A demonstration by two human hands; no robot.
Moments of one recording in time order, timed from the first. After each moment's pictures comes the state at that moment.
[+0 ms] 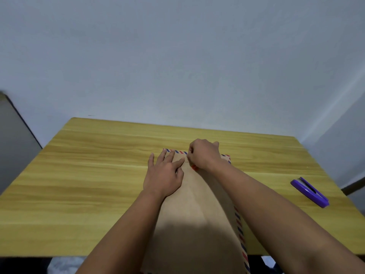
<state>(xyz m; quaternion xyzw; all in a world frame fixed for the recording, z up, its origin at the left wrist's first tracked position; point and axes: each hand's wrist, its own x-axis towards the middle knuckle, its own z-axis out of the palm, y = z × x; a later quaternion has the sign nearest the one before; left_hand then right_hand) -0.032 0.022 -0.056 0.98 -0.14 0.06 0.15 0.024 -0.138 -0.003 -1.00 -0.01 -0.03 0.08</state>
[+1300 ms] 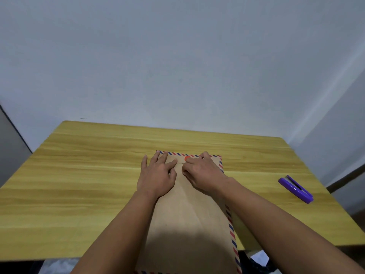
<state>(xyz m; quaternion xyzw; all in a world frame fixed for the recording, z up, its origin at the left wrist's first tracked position) -0.031 0.021 -0.056 0.98 -0.14 0.05 0.16 -0.037 -0.175 -0.023 -0.94 -0.30 -0.13 -0.03</state>
